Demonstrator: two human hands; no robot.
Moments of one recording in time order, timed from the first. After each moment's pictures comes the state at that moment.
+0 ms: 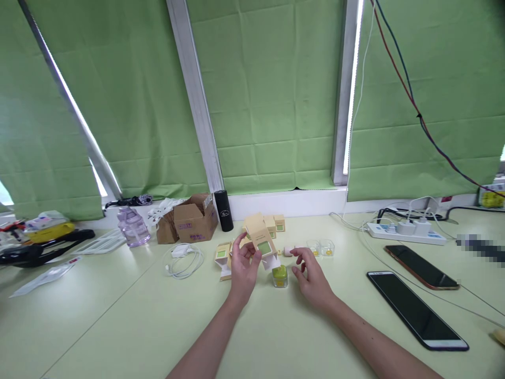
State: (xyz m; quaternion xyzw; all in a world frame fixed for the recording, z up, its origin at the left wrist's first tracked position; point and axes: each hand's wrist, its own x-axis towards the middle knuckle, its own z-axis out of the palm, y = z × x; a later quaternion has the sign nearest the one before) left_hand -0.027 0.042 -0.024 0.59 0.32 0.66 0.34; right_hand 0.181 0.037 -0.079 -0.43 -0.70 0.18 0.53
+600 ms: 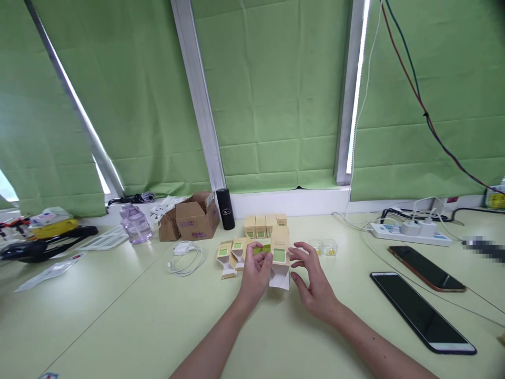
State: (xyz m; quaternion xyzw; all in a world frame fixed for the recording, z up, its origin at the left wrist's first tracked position) left_hand -0.011 0.027 -0.027 0.58 0.35 0.58 0.44; right_hand 0.169 0.005 -0.055 -0.33 -0.74 0.16 0.57
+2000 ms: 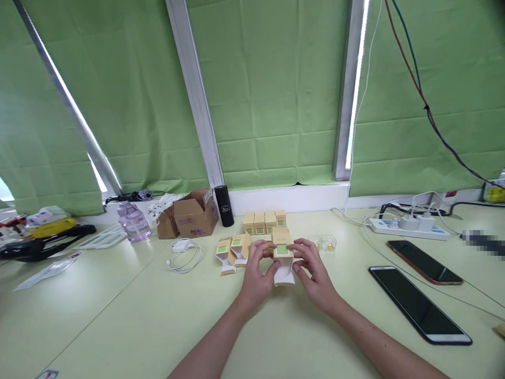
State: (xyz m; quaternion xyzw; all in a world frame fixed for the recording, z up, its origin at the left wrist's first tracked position) left_hand -0.011 0.018 -0.031 0.71 0.36 0.55 0.26; right_hand 0.172 0.007 -0.053 -0.33 -0.68 0.28 0.59
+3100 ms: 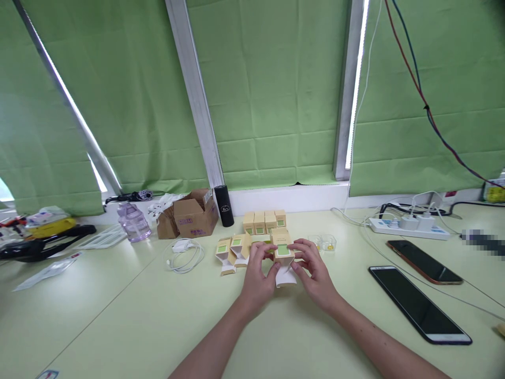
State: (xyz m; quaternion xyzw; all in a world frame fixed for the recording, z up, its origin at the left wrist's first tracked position) left_hand -0.010 0.015 -0.033 0.72 0.38 0.53 0.23; right_hand 0.171 0.007 -0.051 -0.34 -0.66 0.29 0.60
